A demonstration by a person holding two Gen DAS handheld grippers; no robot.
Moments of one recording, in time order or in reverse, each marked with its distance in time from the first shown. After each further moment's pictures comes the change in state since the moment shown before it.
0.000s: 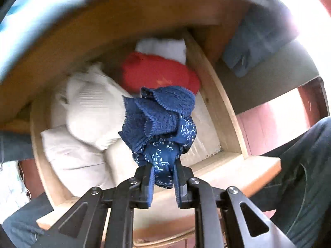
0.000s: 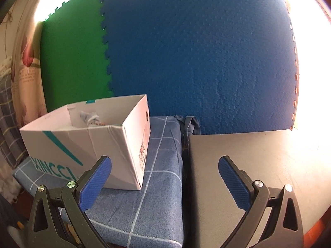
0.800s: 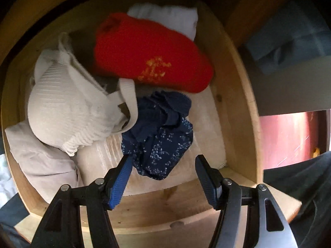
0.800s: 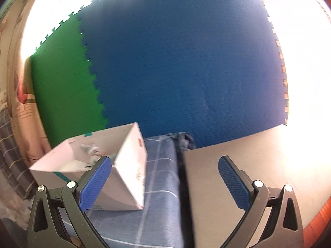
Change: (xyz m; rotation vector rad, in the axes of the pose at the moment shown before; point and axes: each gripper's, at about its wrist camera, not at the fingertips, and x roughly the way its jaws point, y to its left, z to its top) left arm 0.082 -0.012 0.021 -0.082 0.195 -0.039; right arm -0.035 -0.032 0.023 0.182 -0.101 -0.020
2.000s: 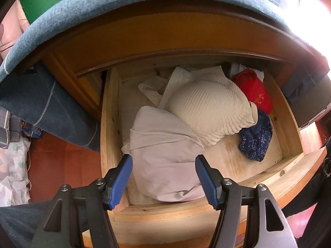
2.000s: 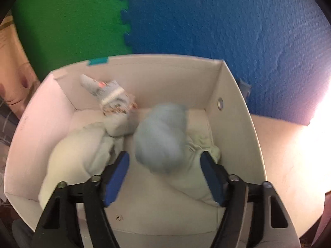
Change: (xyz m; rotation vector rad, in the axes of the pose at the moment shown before) left arm -0.075 0.154 -0.112 -0.082 -0.451 0.119; right arm 0.199 0.184 0.020 -0.257 0.703 -0.027
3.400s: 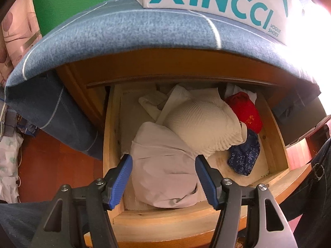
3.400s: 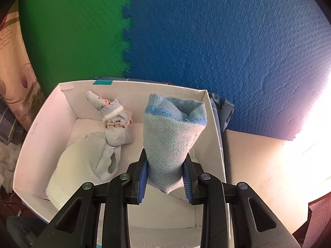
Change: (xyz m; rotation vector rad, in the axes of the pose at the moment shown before) left arm -0.021 0.026 0.008 -0.084 -0.066 -0.080; right arm -0.037 0.006 0.010 -0.045 -0.036 -0.105
